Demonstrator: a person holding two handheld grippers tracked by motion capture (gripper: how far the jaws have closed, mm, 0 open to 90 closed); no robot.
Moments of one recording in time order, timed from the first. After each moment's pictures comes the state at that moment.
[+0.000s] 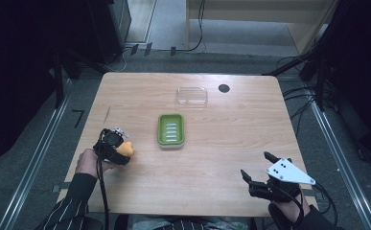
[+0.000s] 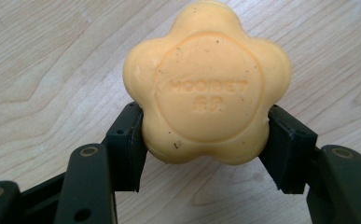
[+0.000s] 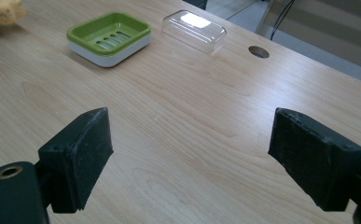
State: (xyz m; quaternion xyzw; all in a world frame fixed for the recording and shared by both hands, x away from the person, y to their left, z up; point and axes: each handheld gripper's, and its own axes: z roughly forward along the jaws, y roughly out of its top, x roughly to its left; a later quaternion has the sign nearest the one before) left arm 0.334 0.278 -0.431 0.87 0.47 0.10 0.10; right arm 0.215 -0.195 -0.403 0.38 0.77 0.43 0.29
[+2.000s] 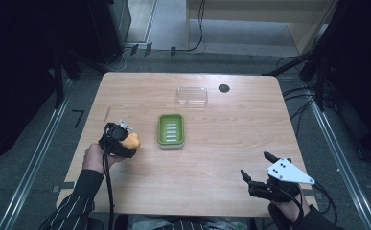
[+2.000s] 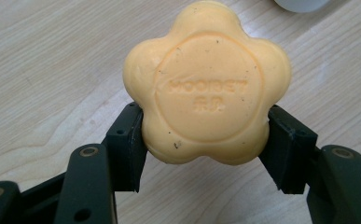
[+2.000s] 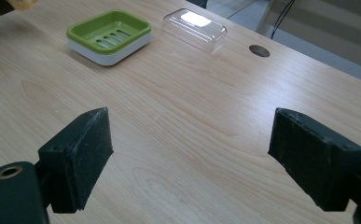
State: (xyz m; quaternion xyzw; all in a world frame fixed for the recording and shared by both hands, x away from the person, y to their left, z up) left arm 0.344 0.261 -0.418 0.86 0.47 0.14 0.14; right arm 0.215 -0.194 -0.404 0.38 0.77 0.42 0.29
